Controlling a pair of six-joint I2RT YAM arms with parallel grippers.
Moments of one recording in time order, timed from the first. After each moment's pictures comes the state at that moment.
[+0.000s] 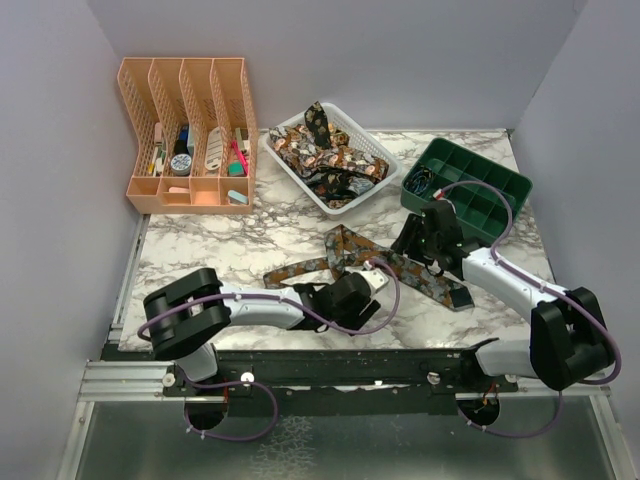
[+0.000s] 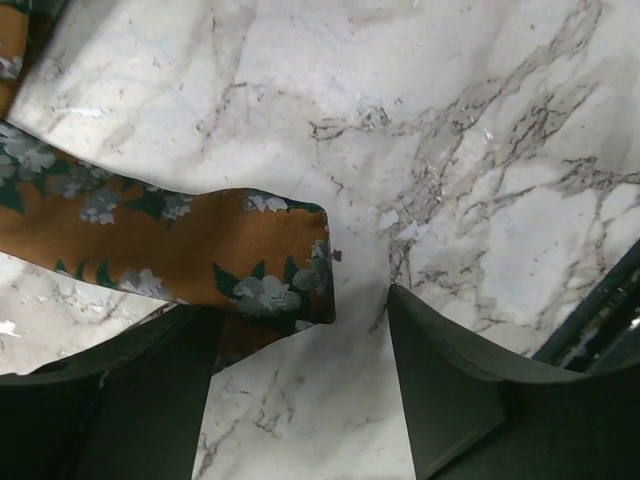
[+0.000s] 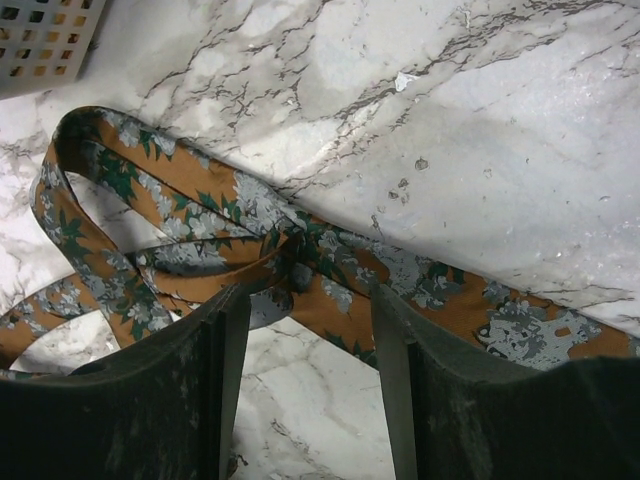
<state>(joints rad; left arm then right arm) -1.19 1.61 0.78 -0.01 -0.16 -0.25 0.38 1.31 0.72 -0.21 0.06 0.65</state>
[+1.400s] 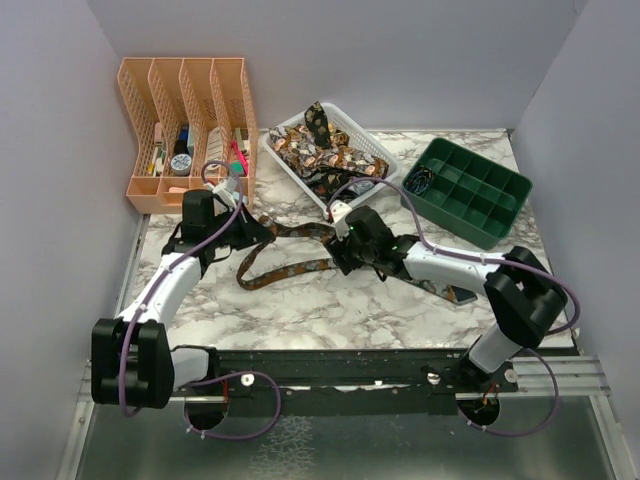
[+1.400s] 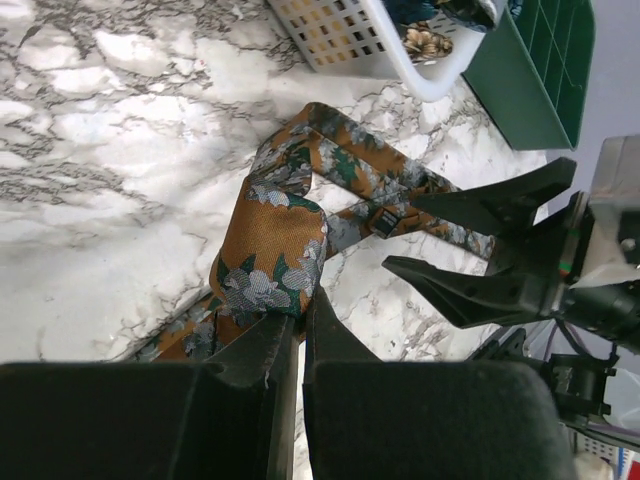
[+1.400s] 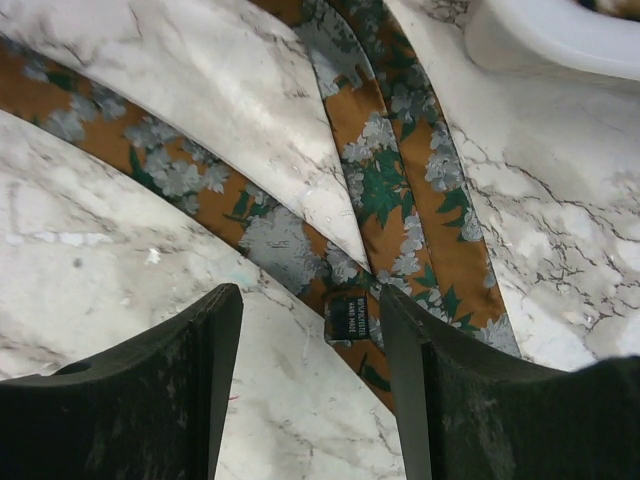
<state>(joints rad) -0.11 1.20 0.72 -0.11 0.60 -0.52 0.78 1.59 0.94 -0.05 0.03 -0.02</state>
